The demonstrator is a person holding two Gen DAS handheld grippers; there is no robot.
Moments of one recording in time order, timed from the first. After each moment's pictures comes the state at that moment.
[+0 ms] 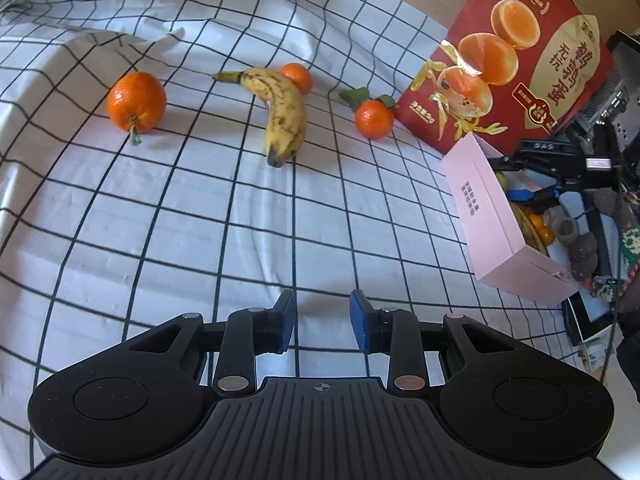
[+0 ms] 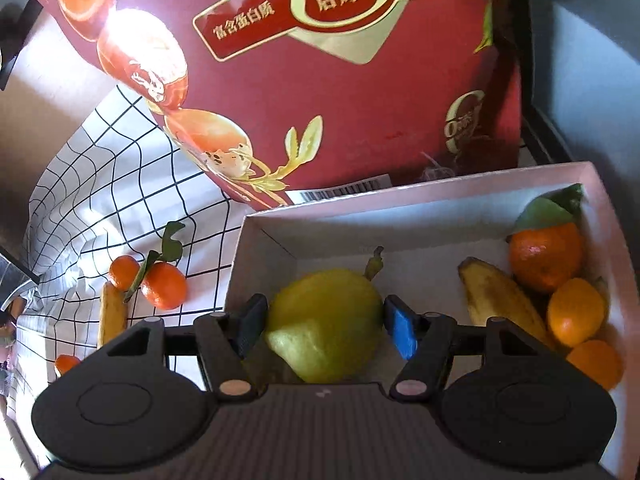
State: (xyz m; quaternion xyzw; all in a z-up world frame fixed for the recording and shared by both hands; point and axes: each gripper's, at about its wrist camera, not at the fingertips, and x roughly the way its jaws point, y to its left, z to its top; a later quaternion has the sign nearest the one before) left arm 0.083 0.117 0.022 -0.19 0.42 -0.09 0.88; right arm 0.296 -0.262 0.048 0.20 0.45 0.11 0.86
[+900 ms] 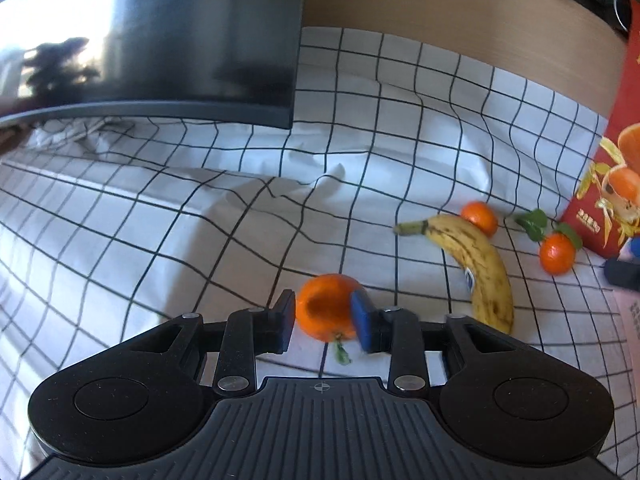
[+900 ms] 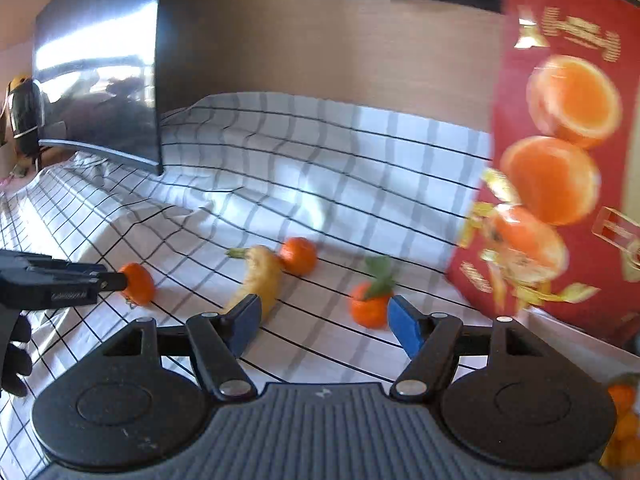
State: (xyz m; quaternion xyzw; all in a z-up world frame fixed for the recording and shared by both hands) left arm 0.168 0.214 0.055 -0.09 0.35 0.10 0.93; right arm 0.212 -0.039 0.102 -0.08 0.30 0.24 0.92
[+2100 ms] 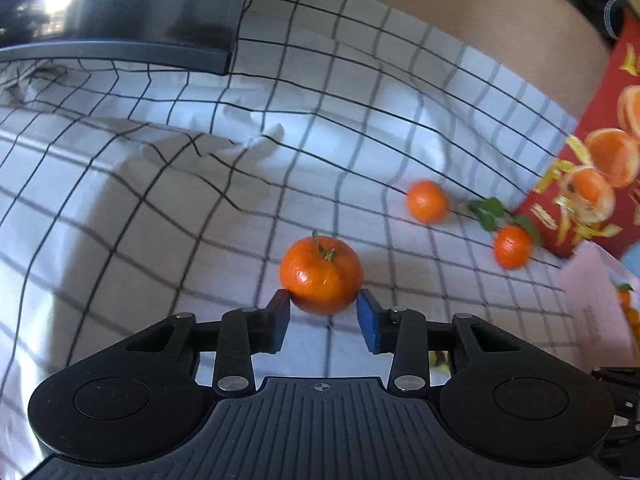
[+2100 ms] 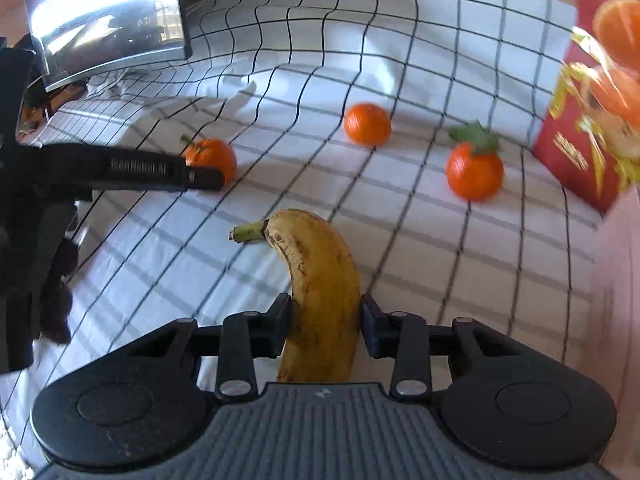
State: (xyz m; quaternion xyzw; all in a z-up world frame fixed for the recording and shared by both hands) left arm 0.182 0.205 0.031 -0.16 0.38 0.01 0.91; right arm 0.187 -0.024 0.042 -0.06 0.43 0.25 0.87
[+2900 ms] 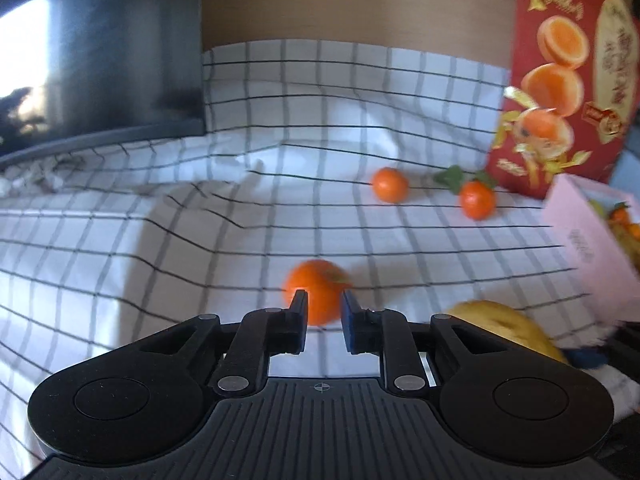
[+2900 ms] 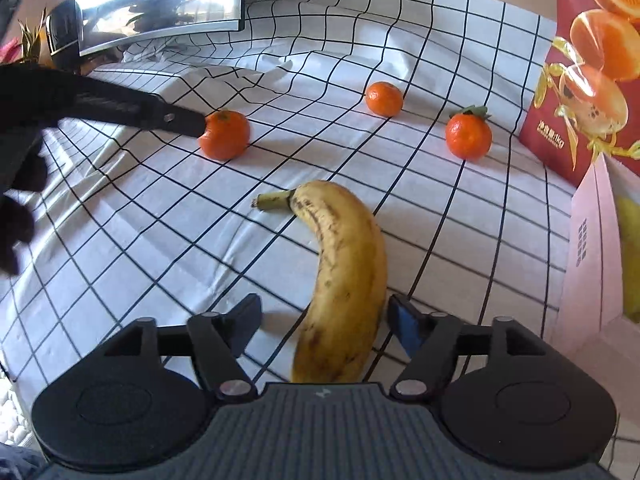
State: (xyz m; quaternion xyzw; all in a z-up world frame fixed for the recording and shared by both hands) left arm 0.129 0.161 0.059 -0.02 0.35 0.03 0.94; right arm 0.116 -0.041 0.026 -0.11 0.38 0.27 0.88
